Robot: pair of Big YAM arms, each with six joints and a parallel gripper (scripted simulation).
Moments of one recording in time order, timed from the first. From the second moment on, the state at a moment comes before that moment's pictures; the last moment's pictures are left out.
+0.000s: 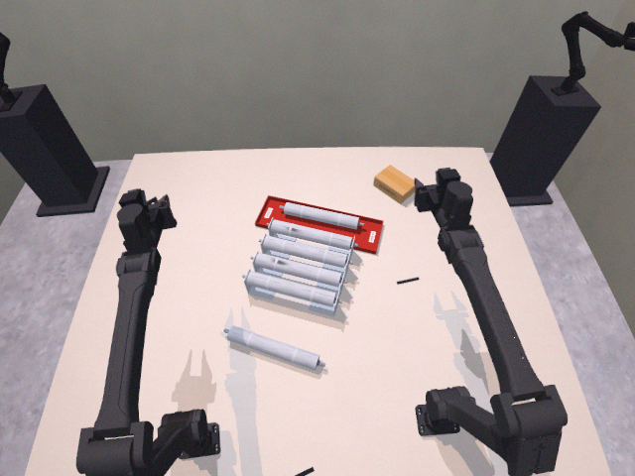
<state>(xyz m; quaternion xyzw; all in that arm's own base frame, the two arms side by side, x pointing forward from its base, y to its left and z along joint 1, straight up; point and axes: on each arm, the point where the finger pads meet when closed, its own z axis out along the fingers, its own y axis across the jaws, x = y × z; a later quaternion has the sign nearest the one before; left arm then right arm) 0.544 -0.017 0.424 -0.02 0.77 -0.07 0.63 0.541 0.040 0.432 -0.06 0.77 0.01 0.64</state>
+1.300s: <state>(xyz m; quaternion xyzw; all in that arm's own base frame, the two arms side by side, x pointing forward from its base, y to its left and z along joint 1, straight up) 0.519 0.000 0.494 0.00 0.71 0.00 0.71 0.519 -0.001 0.494 0.00 0.71 0.00 0.71</state>
